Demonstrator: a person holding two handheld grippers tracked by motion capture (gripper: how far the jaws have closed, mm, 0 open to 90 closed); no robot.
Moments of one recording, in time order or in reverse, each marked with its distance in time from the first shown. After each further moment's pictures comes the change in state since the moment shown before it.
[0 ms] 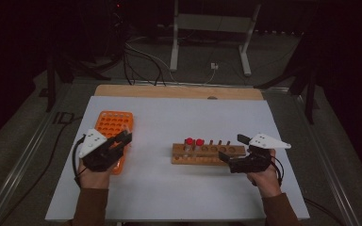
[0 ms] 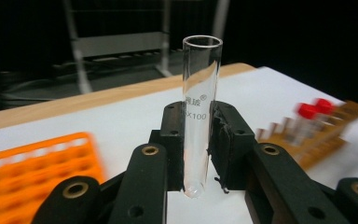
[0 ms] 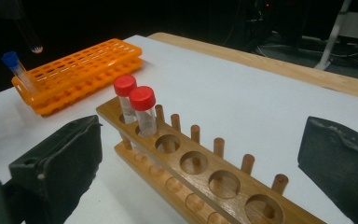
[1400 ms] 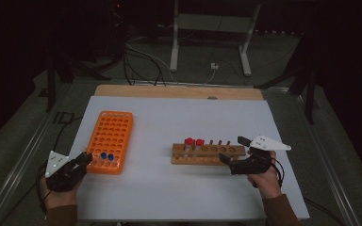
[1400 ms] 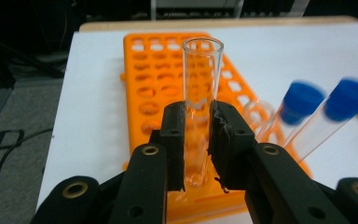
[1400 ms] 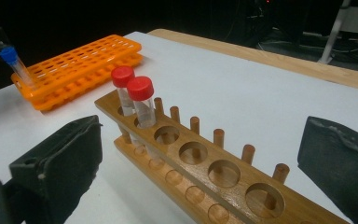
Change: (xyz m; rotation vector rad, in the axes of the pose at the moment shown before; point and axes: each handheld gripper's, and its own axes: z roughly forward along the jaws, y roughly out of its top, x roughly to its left) left arm 0.063 -0.083 -0.048 0.167 0.235 -0.097; right arm -0.002 -0.007 0.000 0.006 0.002 0.009
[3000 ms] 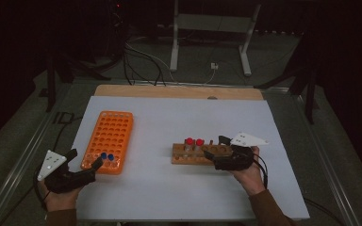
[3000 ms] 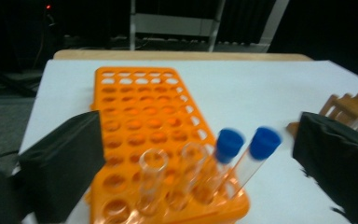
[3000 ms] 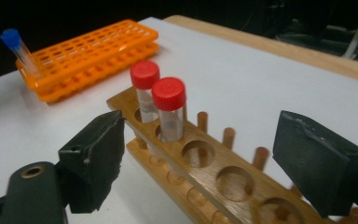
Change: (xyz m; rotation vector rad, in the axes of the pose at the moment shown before) left arm -0.017 0.020 -0.018 -0.123 -0.103 -0.051; right arm 0.018 0.004 0.042 0.053 0.049 -0.042
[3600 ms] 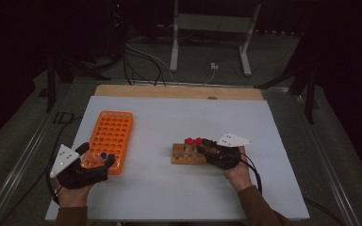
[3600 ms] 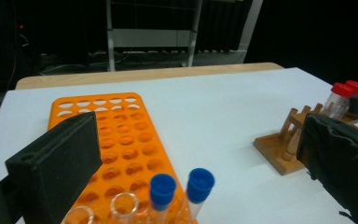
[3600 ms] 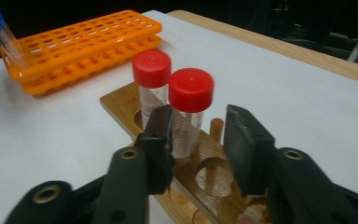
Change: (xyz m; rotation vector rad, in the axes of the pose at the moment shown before) left arm -0.032 0.017 0.011 -0.030 -0.071 0.062; right arm 0.009 -0.006 0.034 0.005 -0.005 -0.056
